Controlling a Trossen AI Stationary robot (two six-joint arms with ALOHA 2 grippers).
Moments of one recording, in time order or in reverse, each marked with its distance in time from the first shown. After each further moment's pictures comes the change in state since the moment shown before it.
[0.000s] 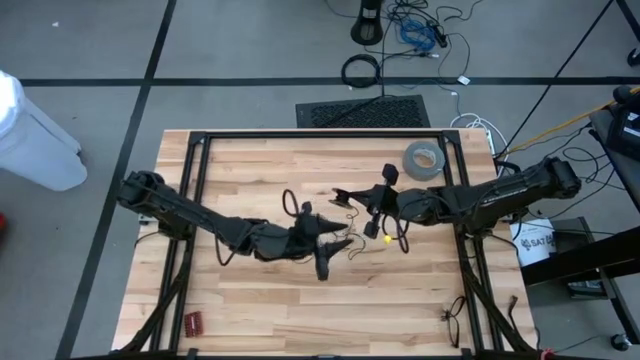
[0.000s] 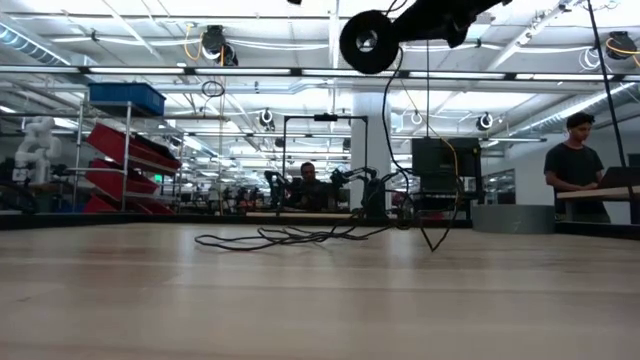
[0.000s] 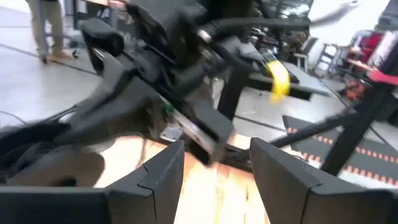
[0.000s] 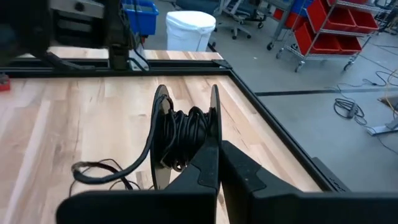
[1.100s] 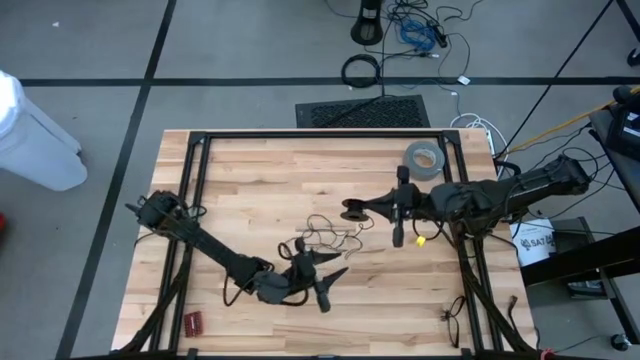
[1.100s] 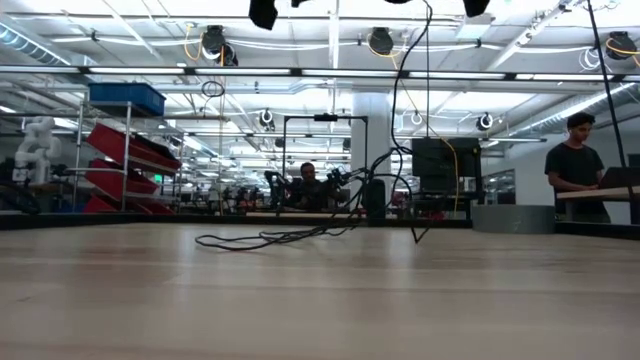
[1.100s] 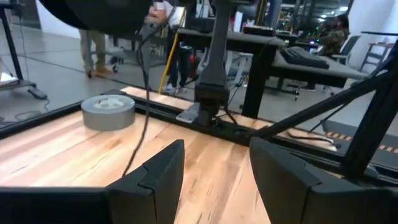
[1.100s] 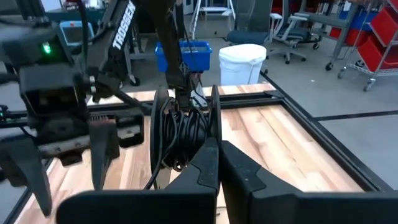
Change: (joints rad) left arm -0.190 0.241 -0.054 0.320 -0.358 0.078; right arm 0.078 -0.198 0.000 -0.044 -0.163 0.079
